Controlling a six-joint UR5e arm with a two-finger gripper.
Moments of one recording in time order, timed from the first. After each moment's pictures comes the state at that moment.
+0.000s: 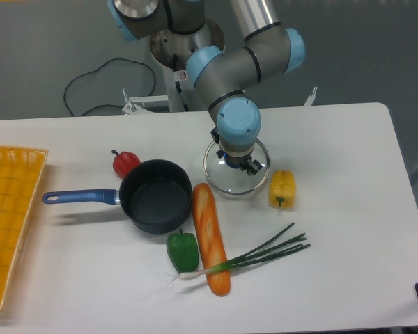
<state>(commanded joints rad) 2.53 -1.87 -1.82 -1.25 1.71 1.26</state>
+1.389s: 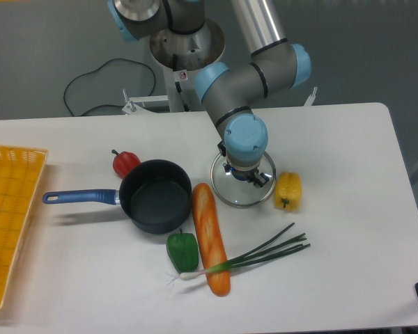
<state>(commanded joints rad) 2.53 -1.93 -1.81 -1.21 1.73 1.26</state>
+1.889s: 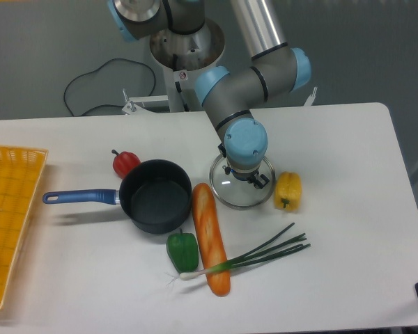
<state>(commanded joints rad) 2.53 -1.94 -1.81 -1.21 1.73 1.26</state>
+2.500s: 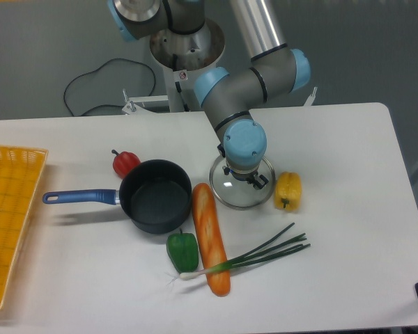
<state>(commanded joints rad) 2.52 -1.94 -1.81 -1.21 1.73 1.26</state>
